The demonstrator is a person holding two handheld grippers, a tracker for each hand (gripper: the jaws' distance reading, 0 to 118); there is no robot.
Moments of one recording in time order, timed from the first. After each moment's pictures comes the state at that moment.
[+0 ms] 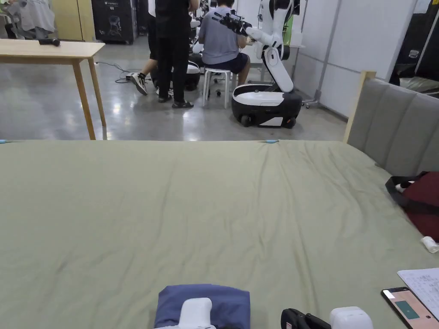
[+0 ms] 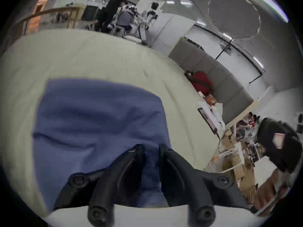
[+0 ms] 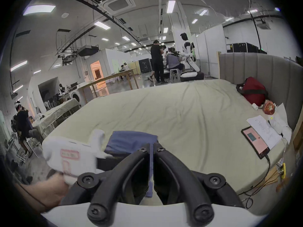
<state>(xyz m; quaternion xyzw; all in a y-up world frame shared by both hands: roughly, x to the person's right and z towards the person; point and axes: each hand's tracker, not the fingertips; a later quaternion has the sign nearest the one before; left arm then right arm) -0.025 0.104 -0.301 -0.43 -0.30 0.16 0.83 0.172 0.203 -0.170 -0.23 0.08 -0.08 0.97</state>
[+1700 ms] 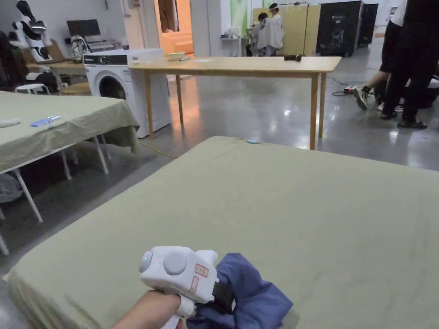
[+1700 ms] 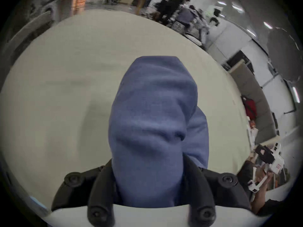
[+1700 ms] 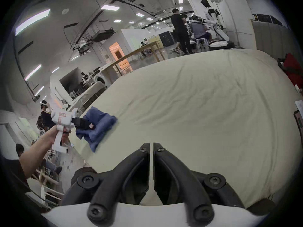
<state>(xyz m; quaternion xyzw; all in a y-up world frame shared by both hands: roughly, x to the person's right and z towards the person) -0.536 0.141 -0.346 -0.51 -0.06 0.18 0.84 0.045 0.176 -0.238 -0.35 0.23 -0.12 0.90</state>
